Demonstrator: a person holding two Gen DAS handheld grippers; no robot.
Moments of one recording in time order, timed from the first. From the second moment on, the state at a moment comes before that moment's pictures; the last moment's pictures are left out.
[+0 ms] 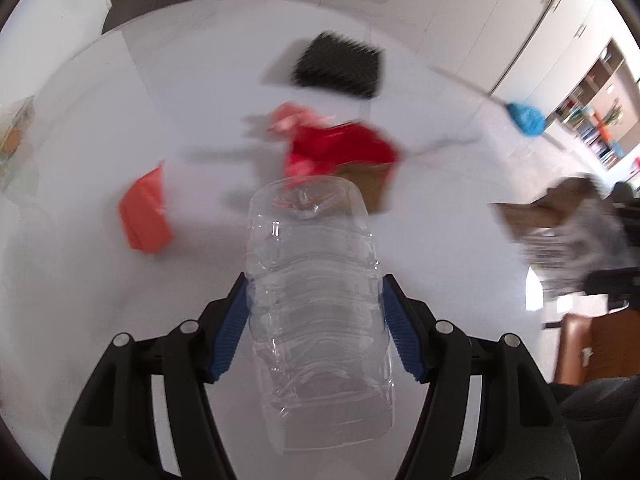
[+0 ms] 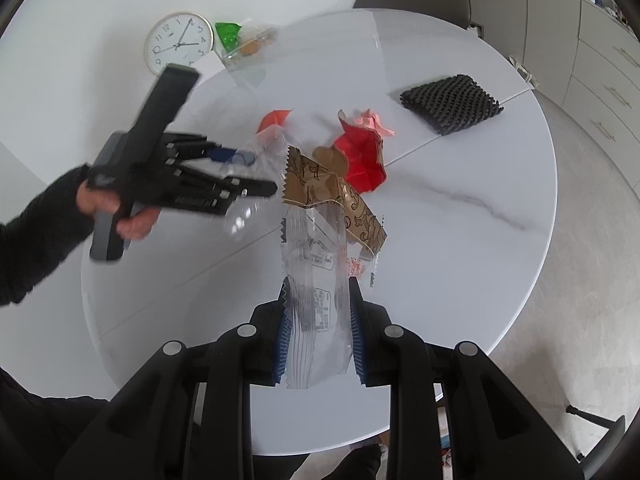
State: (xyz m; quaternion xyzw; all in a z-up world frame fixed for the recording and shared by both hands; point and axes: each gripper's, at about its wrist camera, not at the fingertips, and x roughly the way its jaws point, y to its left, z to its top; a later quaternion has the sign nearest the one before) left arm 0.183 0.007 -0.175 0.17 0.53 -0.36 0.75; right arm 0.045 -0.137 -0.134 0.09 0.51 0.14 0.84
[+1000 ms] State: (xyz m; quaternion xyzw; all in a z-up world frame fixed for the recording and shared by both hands) left arm -0.084 -0.244 -0.144 0.24 0.49 -0.54 0.64; right arm -0.233 -0.345 -0.233 0.21 0.57 -0.12 0.79
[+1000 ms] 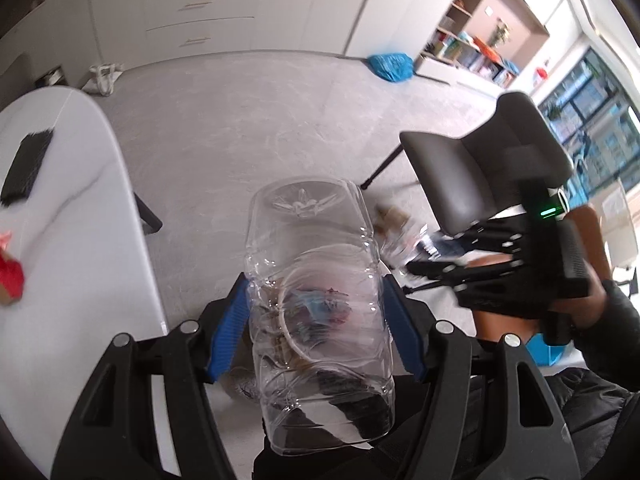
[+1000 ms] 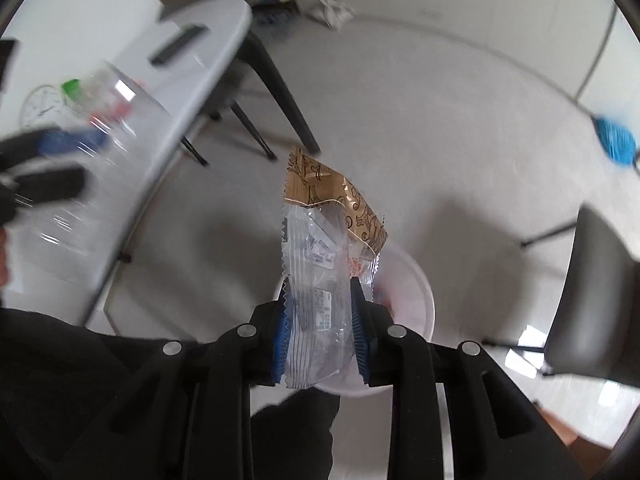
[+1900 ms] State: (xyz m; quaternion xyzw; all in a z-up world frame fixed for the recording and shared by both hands) left arm -0.140 -0.301 -0.195 0.33 0.51 -0.53 0.59; right arm -0.289 -0.402 -0.245 0.24 0.57 -0.22 0.75
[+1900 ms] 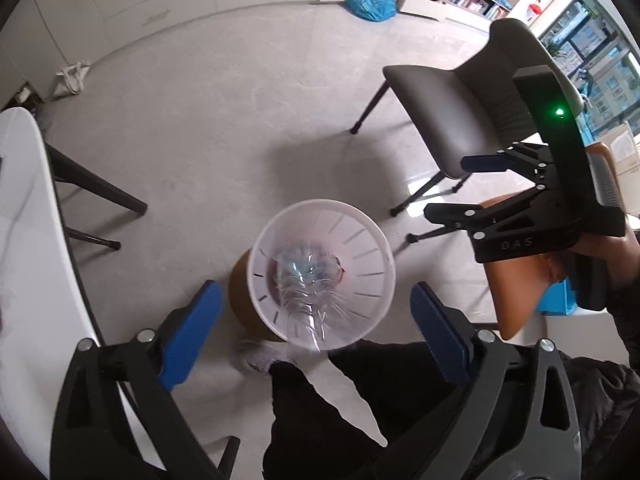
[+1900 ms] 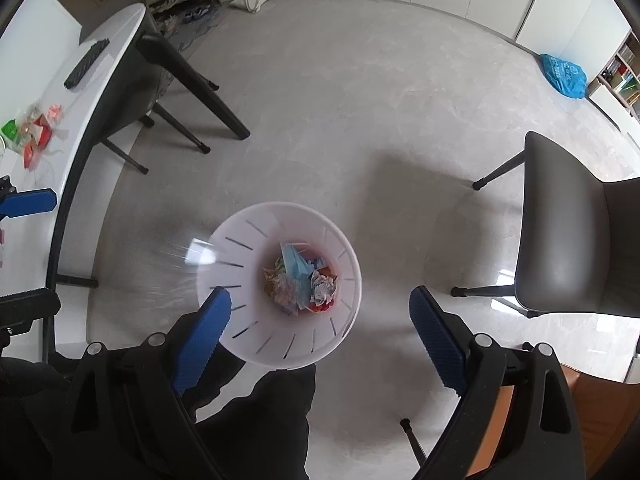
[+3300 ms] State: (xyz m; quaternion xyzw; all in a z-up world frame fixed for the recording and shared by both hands) left arm 0.263 0.041 -0.188 0.10 0.51 -0.10 0.85; right arm 0.077 -0.147 -0.157 0.05 0.52 0.07 0.85
